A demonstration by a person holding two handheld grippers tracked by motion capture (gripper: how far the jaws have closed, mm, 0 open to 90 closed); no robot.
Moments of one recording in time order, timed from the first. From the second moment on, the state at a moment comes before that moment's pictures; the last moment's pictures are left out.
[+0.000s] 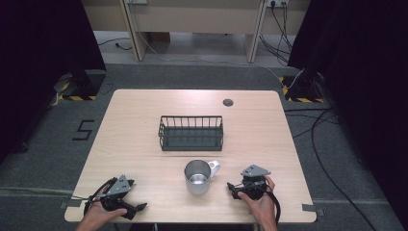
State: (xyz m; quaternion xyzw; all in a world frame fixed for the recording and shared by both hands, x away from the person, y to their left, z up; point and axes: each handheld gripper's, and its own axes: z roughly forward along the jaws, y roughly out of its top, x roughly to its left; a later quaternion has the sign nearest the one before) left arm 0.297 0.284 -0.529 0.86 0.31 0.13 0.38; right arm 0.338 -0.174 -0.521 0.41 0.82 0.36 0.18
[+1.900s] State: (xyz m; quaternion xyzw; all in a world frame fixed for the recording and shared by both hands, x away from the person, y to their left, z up) left arm 0.297 0.284 -0.529 0.86 0.31 0.13 0.38; right arm 0.351 -0.123 -0.485 0.24 0.83 0.43 0.24
